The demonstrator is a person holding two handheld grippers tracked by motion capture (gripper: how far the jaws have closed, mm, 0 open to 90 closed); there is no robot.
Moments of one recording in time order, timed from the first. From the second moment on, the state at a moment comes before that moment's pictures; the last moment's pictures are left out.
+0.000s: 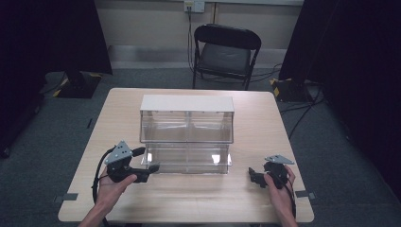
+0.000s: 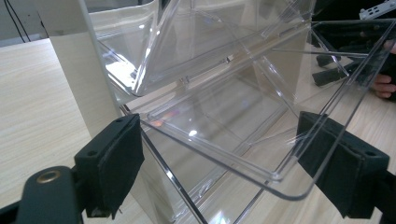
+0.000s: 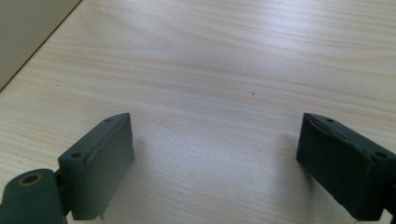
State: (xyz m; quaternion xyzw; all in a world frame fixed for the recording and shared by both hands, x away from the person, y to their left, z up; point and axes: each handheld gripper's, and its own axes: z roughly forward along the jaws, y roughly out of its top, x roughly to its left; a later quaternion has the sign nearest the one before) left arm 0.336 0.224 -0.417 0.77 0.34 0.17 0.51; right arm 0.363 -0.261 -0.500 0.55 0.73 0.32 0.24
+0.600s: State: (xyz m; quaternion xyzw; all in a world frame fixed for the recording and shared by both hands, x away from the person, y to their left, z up) left arm 0.337 0.223 -0.416 0.76 0.35 0.17 0.52; right arm 0.363 -0.261 -0.500 0.55 0.73 0.32 0.24
